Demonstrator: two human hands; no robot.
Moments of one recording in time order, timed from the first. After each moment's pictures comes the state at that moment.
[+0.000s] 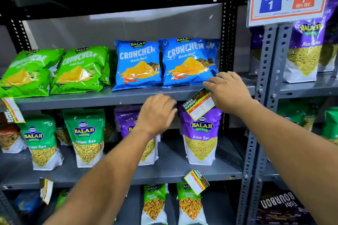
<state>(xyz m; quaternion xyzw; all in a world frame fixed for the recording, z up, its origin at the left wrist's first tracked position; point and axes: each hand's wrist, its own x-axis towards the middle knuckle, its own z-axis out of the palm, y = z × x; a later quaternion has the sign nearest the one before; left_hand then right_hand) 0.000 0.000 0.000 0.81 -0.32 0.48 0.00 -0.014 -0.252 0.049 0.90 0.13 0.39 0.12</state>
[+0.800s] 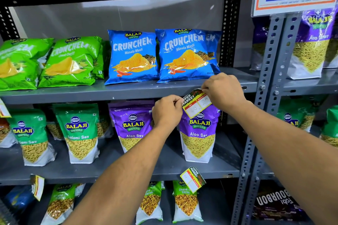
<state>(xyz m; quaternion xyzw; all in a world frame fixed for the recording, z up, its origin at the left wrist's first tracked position) 0.017 -0.063 -0.014 0.85 -0.07 0.29 0.42 0.009 -0.243 0.041 0.92 0.11 0.37 0.04</state>
